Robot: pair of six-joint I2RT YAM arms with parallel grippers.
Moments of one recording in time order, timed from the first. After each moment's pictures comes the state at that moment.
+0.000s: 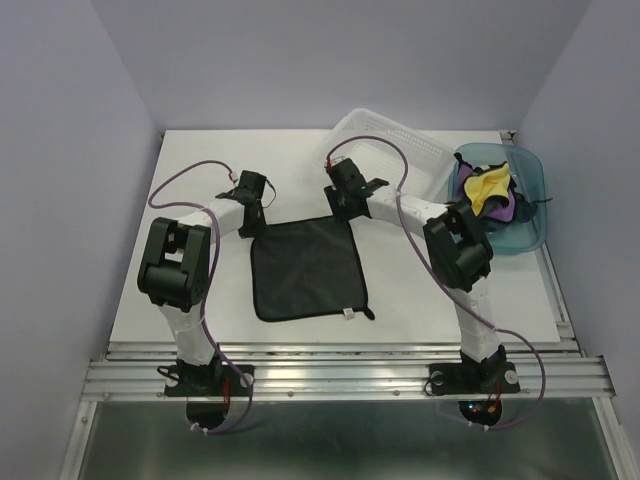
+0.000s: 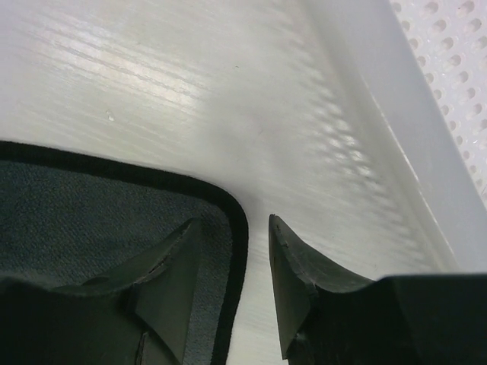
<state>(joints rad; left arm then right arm) -0.26 1.83 1.13 -0.39 -0.21 -0.44 0.62 2.16 1.67 -0.42 0.24 0.15</state>
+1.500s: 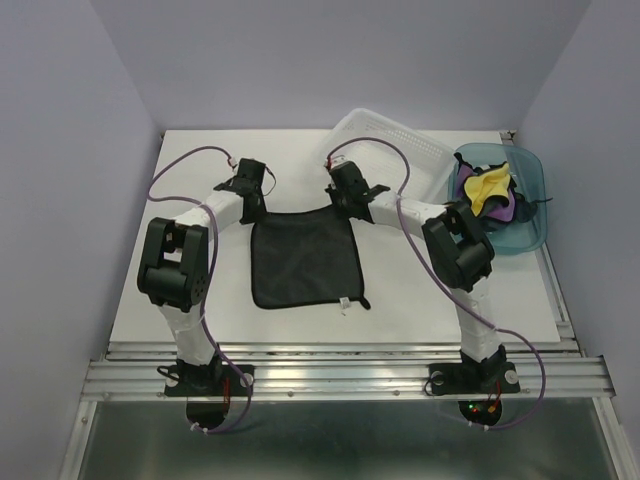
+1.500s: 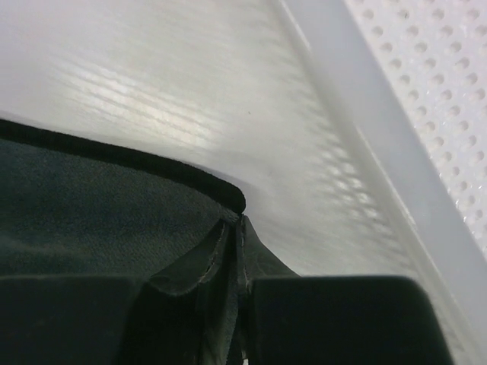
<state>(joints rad) -0.26 1.82 1.22 -0.40 -0.22 -0.43 0.61 2.16 1.59 -0.23 0.22 0.13</state>
